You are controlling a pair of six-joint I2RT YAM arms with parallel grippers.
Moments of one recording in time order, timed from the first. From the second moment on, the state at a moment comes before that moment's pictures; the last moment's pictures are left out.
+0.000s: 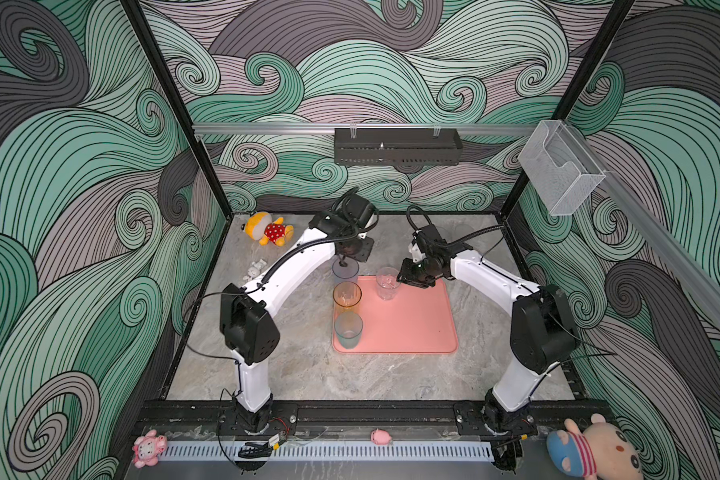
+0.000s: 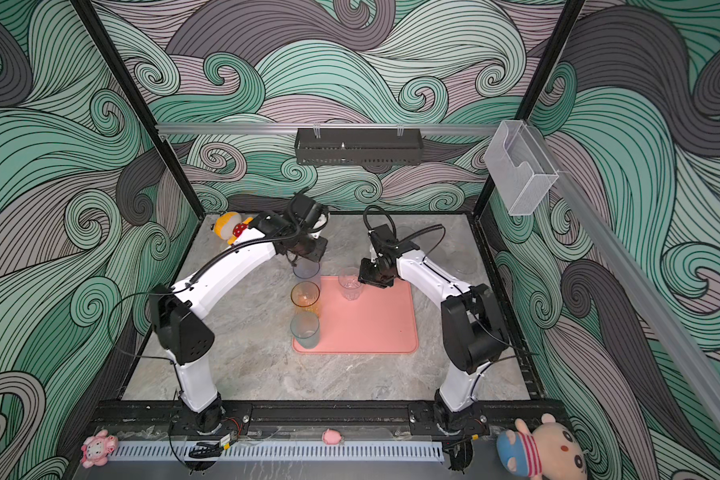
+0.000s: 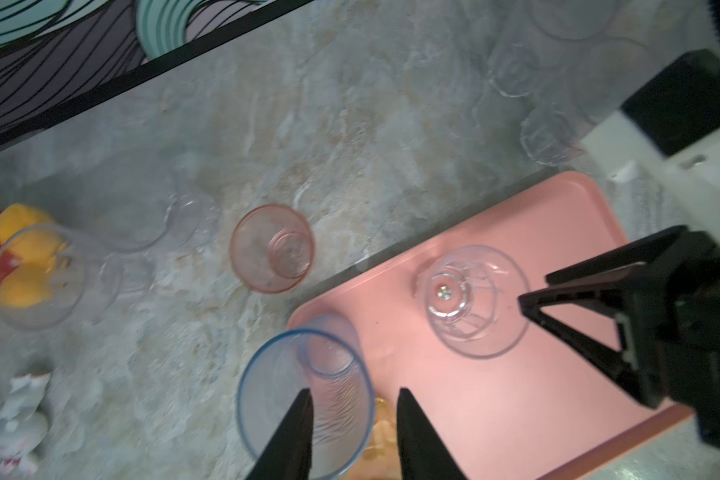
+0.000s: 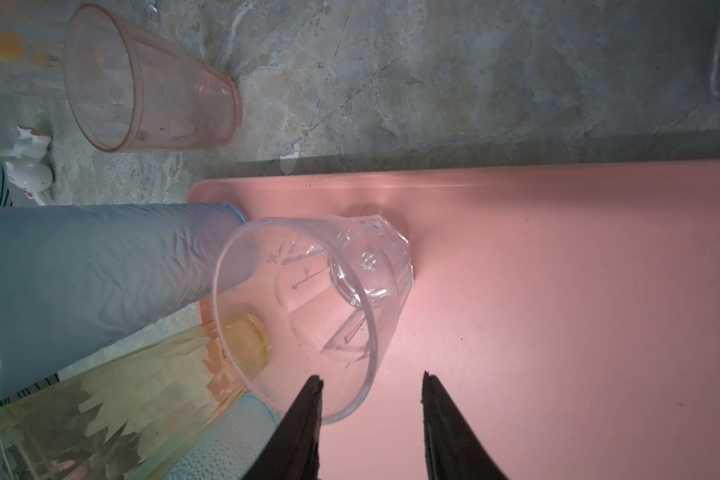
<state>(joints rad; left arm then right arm) -0.57 1.78 1.77 -0.99 -0.14 -0.17 0.45 1.77 1.34 -0.71 -0.24 0.52</state>
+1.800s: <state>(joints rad) -0.34 1.50 1.17 -0.57 -0.16 -0.28 0.61 2.01 1.66 -0.87 0.04 0.49</state>
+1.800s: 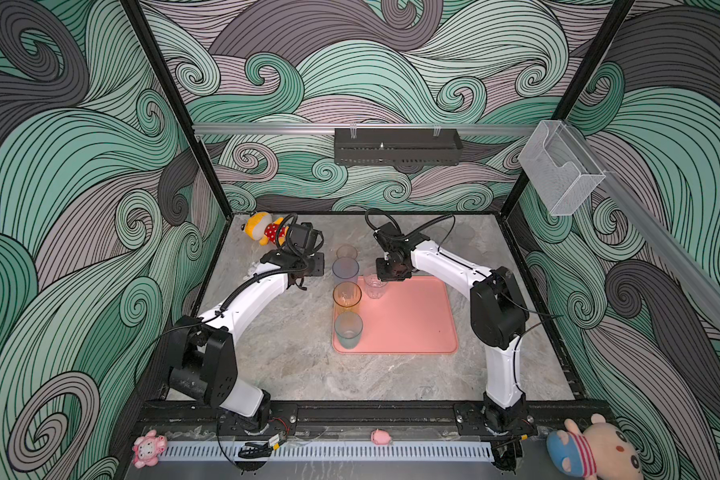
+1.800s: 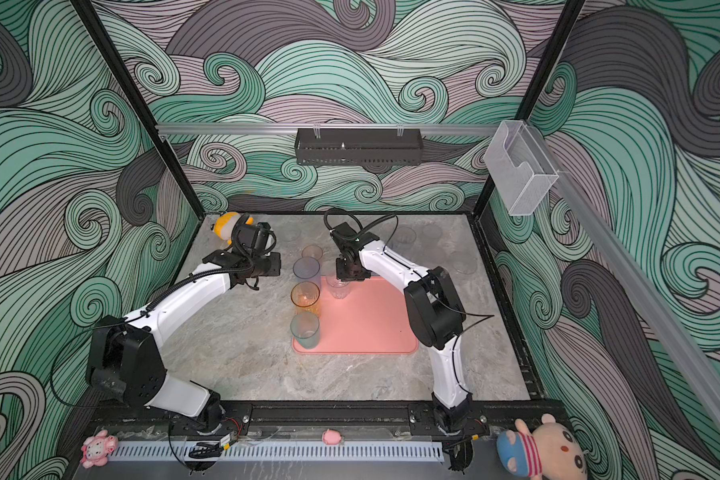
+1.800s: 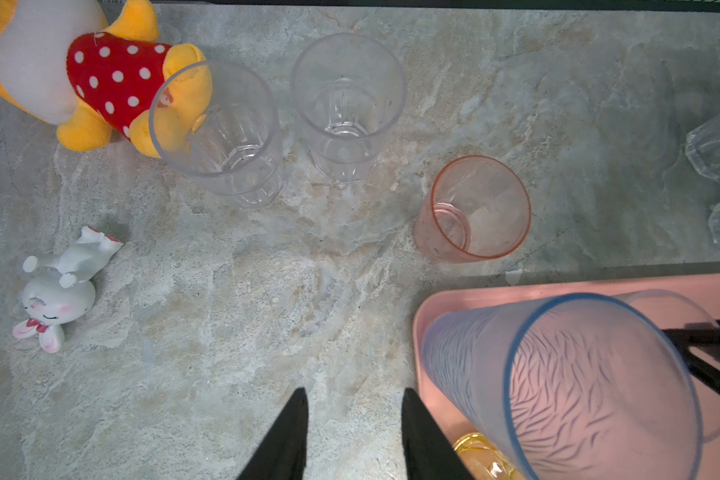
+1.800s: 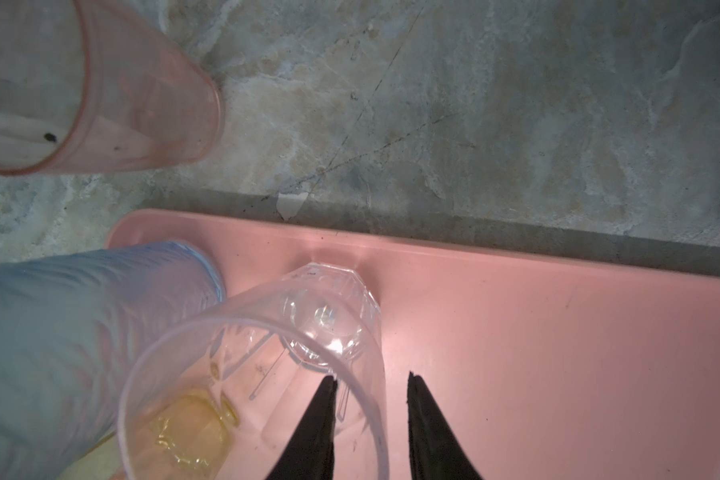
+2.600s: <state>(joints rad) -0.01 1.87 1.51 -0.61 0.10 -0.50 0.60 1.66 1.32 -0.82 -0.04 0.50</state>
